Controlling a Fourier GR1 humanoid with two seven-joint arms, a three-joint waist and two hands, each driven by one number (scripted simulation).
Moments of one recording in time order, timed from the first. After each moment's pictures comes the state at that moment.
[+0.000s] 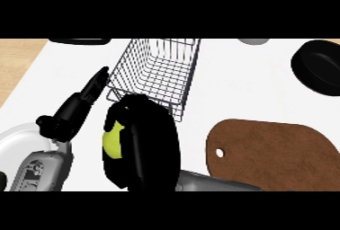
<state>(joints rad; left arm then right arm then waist) -0.25 0.18 -0.01 -1.53 -0.06 -0.22 0.03 -0.83 -0.01 0.88 -1.64 0.96 -0.42 1.14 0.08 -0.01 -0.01</state>
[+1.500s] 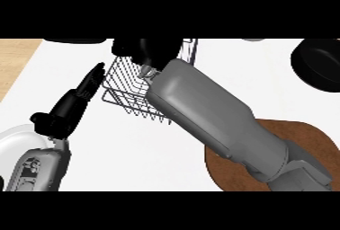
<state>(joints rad) -0.26 0.18 0.01 -1.53 -0.06 -0.21 0.03 -1.31 -0.01 0.53 -0.95 0.89 -0.63 1.15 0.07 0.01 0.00</state>
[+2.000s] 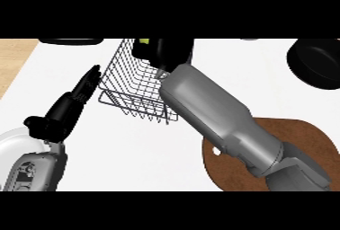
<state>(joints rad) -0.24 0.19 0.03 -1.55 -0.06 -0.21 0.03 -1.27 -0.01 0.57 -0.77 0.91 -0.81 1.07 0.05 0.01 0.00</state>
